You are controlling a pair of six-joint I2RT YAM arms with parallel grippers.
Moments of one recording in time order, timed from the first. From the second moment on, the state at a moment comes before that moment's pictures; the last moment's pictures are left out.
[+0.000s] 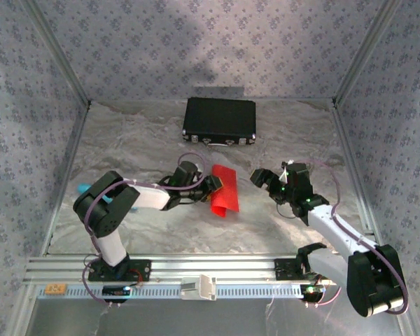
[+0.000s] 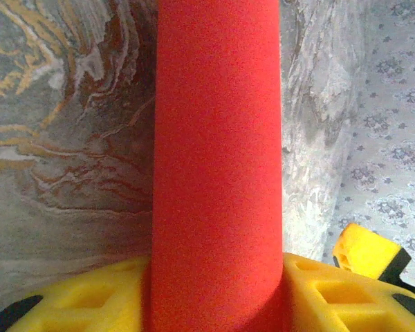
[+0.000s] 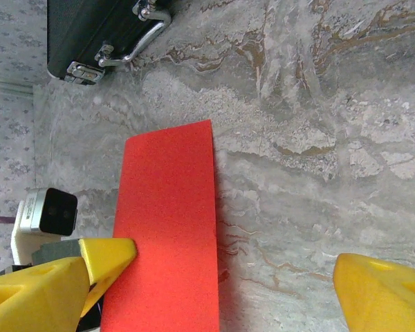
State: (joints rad) left arm -0.76 1.75 0.70 0.44 0.35 -1.29; right arm 0.27 1.03 0.43 -0.06 -0.34 0.87
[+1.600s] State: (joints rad) left arm -0.75 1.71 0.94 -0.25 0.14 -0.80; right arm 0.39 1.25 0.52 -0.05 -0.41 0.84
